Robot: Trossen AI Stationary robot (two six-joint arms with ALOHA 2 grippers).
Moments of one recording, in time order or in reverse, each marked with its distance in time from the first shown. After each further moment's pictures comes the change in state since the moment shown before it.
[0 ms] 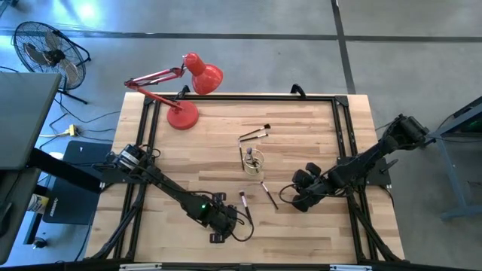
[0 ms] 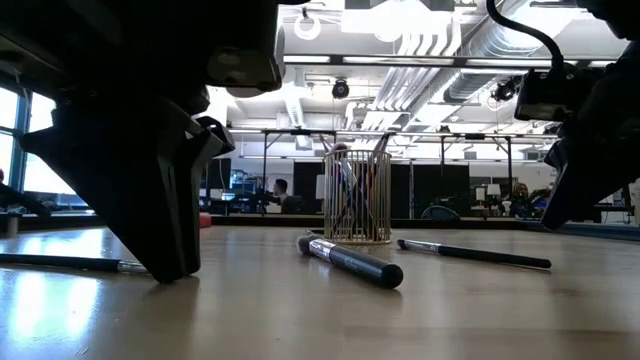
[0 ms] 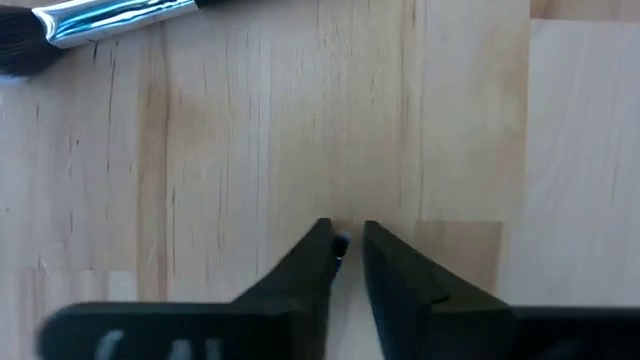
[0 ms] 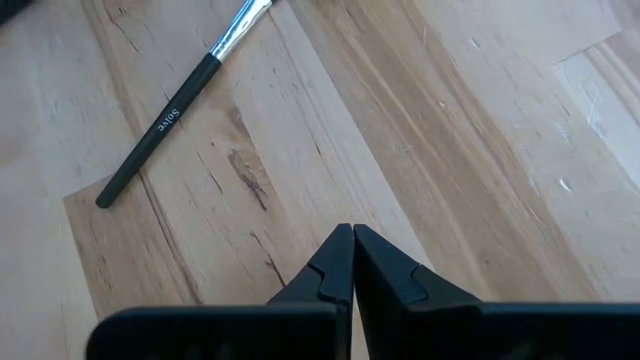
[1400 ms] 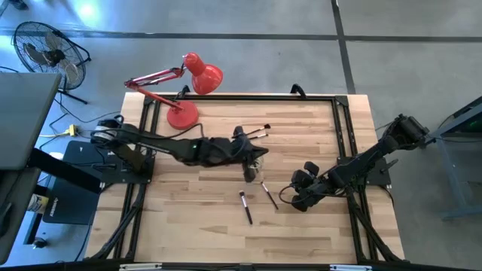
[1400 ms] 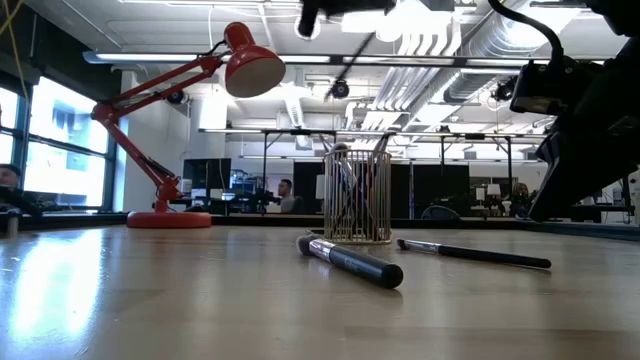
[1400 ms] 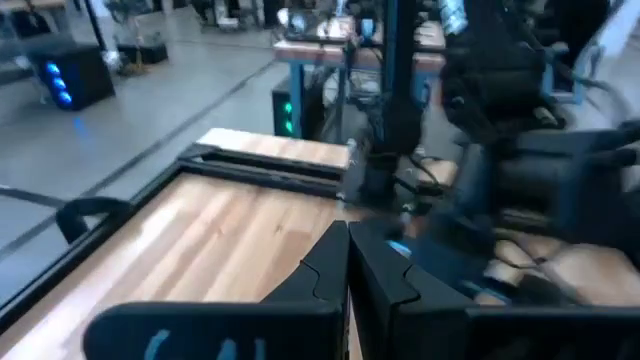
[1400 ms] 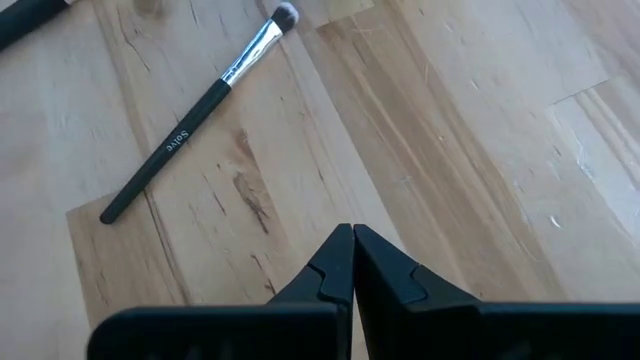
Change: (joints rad) left arm 0.425 -0.369 -0.055 0.777 -0.227 0.452; right arm -0.001 0.000 0.000 0.034 0.043 -0.066
